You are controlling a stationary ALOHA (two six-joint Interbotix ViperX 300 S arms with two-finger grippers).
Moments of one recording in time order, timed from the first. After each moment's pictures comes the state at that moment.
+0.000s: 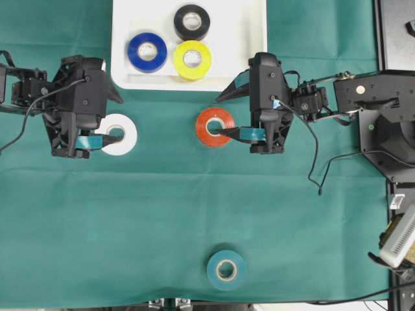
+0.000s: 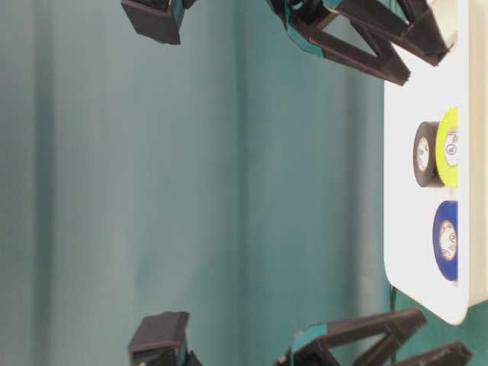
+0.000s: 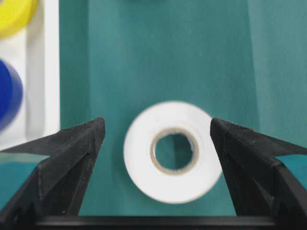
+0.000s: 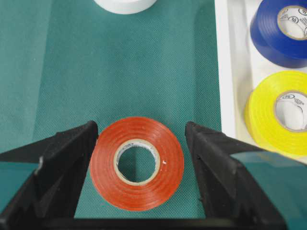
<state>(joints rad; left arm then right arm) 0.00 -0.19 0.83 -0.03 0.17 0.09 -0.04 -0.21 0.90 -0.46 -0.05 0.57</state>
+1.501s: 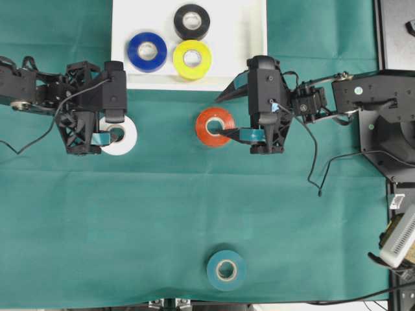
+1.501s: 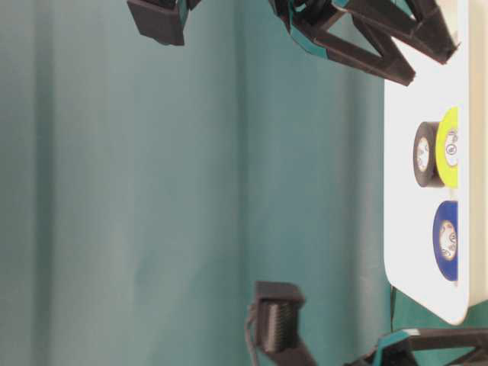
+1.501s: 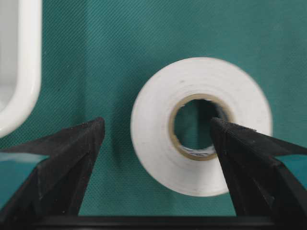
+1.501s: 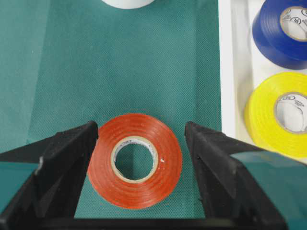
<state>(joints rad) 0.05 0.02 0.81 -0.03 0.18 0.02 -0.04 -0.20 0.90 -0.49 -0.05 0.57</state>
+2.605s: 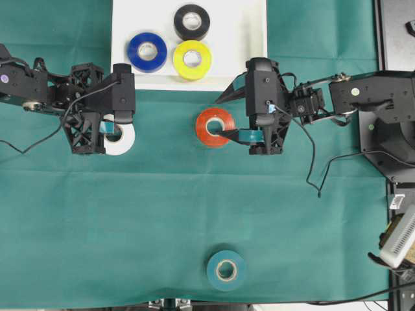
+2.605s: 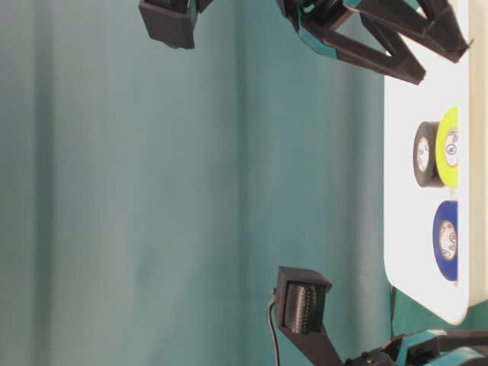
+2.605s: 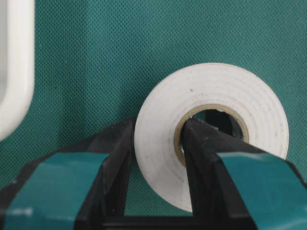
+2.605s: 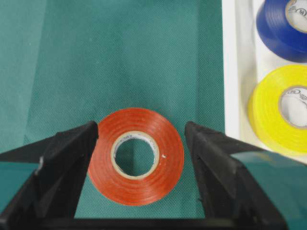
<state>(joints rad) 0.05 0.06 0.77 -0.03 0.23 0.03 -0.04 -0.18 0.90 -0.49 -0.05 0.57</state>
